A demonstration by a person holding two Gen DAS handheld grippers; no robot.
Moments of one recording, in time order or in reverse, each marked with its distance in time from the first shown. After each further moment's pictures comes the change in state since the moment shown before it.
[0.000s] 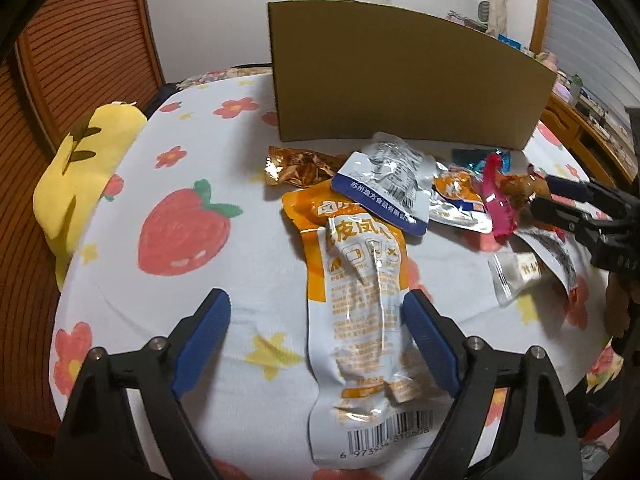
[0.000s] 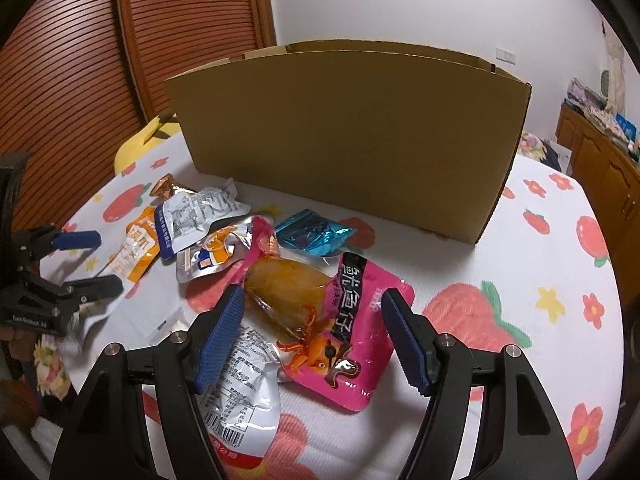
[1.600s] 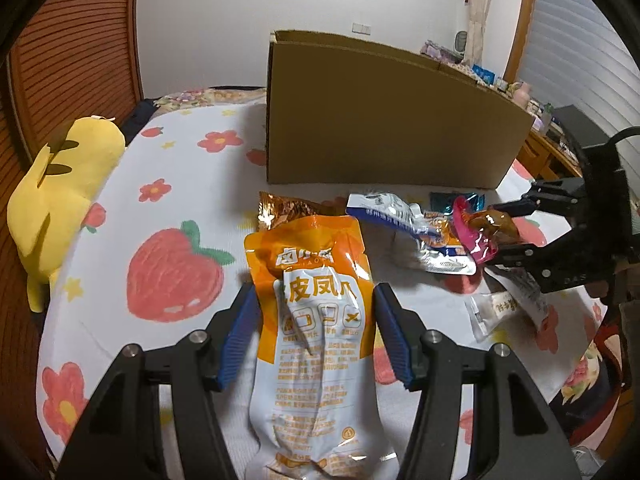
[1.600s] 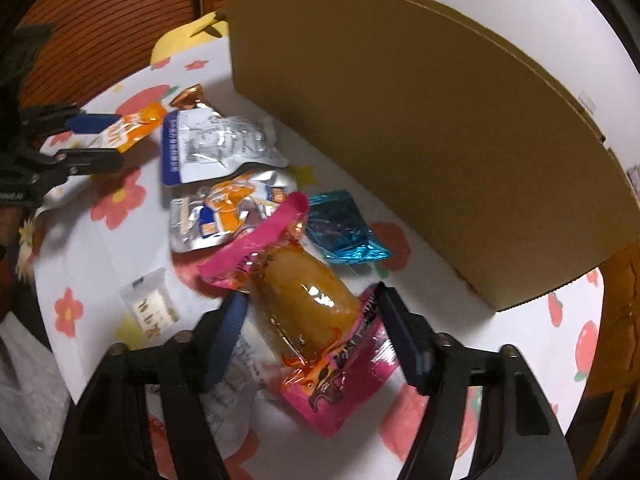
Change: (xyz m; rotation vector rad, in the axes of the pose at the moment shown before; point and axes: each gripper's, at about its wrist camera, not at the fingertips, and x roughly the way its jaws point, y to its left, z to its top) left arm -0.010 0.018 0.015 -0.008 -0.110 -0.138; right arm 0.047 0.018 0.032 -0.364 0.285 0.044
